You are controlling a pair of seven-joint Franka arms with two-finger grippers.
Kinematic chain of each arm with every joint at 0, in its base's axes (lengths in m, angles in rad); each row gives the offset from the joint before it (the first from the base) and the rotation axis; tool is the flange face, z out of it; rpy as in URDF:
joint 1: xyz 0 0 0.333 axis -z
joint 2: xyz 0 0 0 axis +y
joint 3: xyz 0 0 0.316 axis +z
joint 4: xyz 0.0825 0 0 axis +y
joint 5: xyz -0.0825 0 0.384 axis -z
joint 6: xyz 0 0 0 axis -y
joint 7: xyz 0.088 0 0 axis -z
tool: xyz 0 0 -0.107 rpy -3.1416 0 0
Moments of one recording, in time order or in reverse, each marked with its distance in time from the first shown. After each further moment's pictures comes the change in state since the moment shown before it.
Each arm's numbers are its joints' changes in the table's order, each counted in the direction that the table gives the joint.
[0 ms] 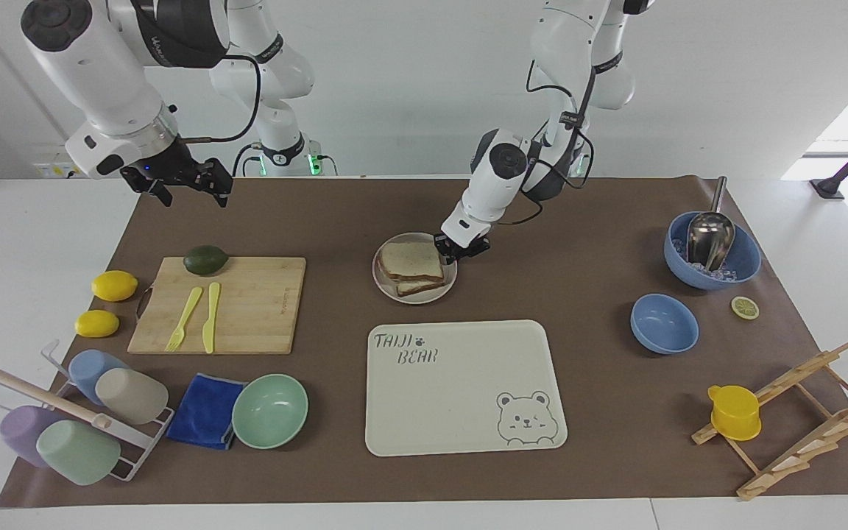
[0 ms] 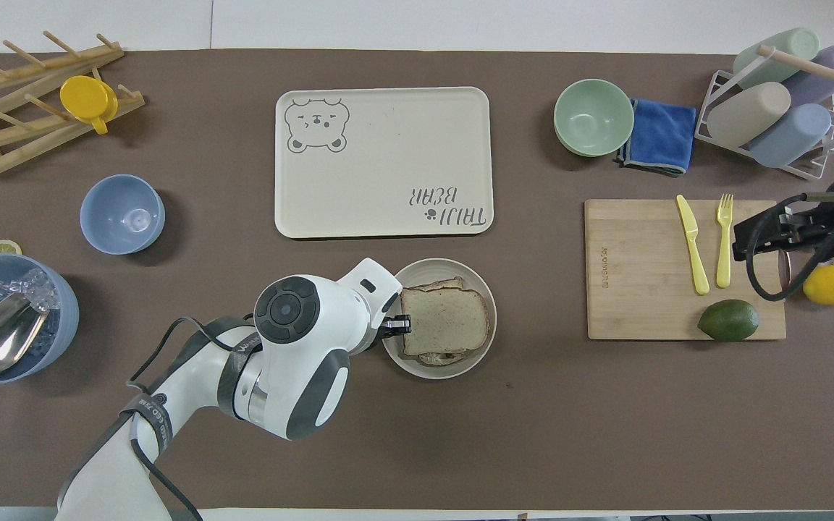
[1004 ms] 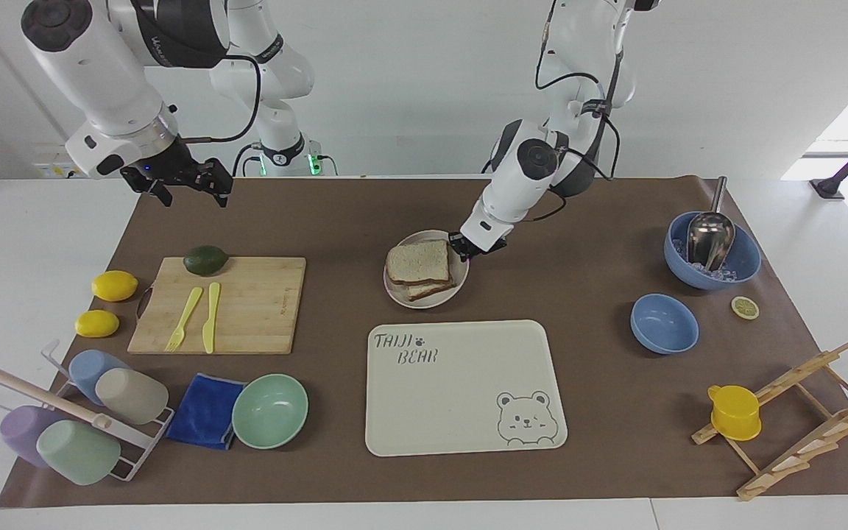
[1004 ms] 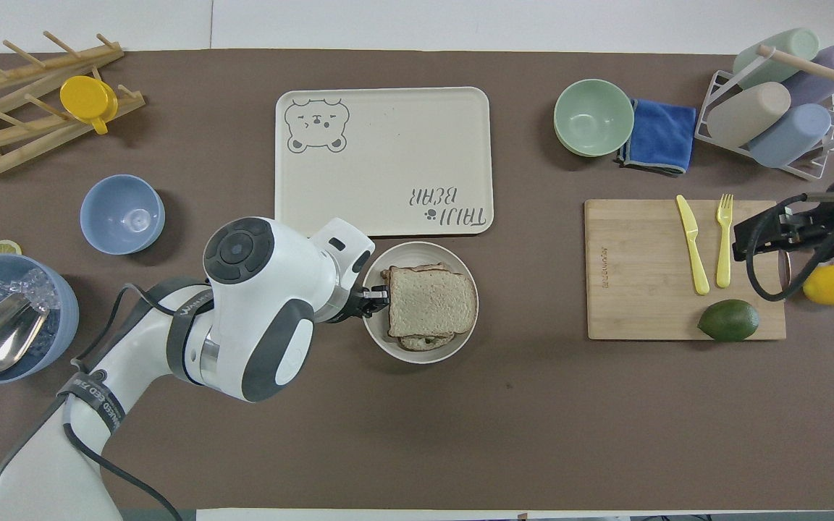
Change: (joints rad) left arm -0.115 -0.026 0.014 -0.164 0.003 -0.268 0.010; right arm 0.000 0.000 0.000 0.000 0.000 0.000 0.000
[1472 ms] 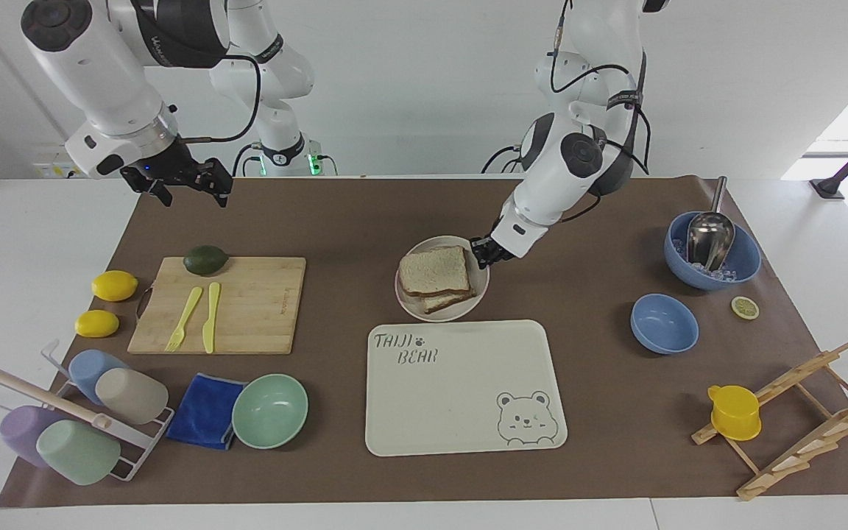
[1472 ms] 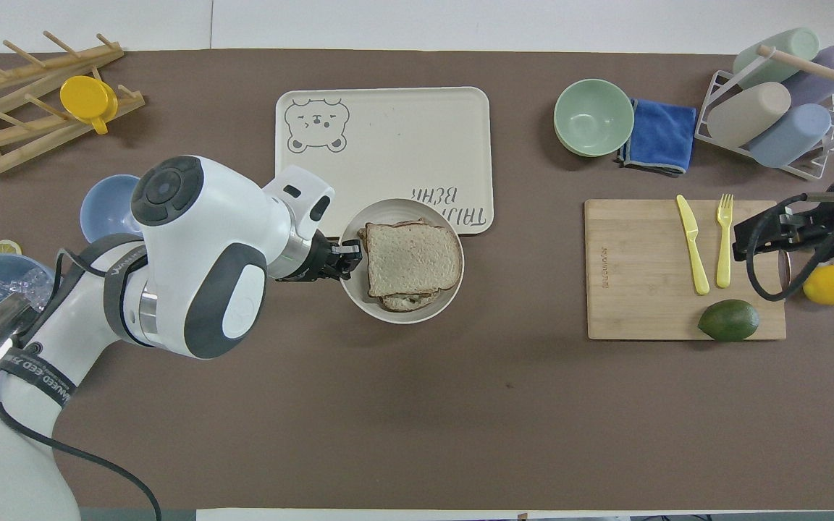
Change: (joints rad) left arm -0.093 0.024 0.003 -0.151 0.012 -0.094 0.004; right arm 0.000 0.000 0.000 0.000 0.000 0.000 0.000
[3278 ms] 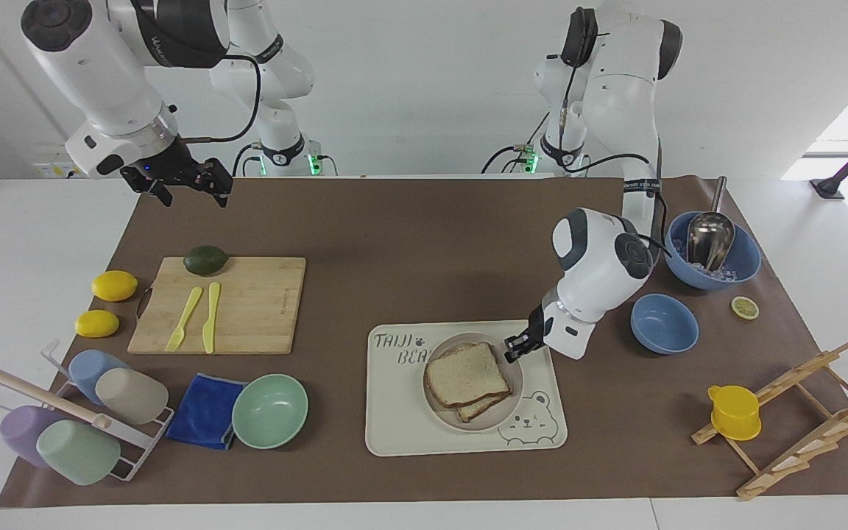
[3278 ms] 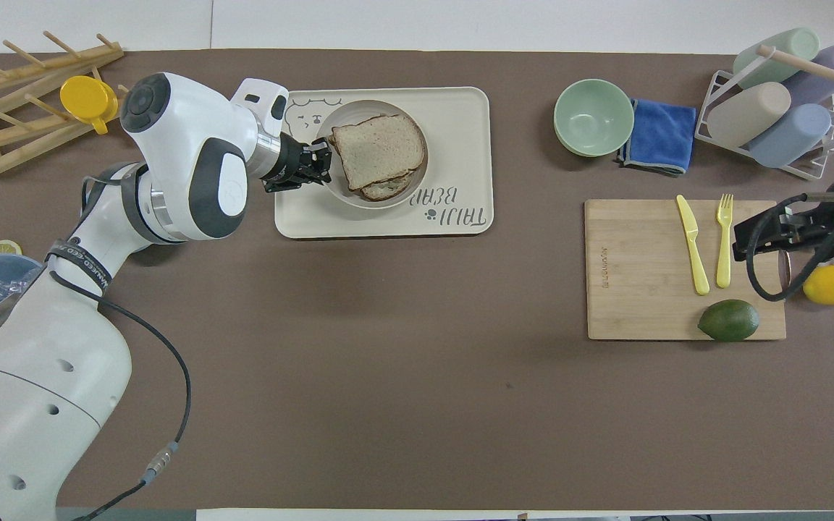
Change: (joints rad) left arm -0.127 0.400 0.000 -0.335 0.055 0.175 0.001; right arm 0.000 0.000 0.000 0.000 0.000 0.000 0.000
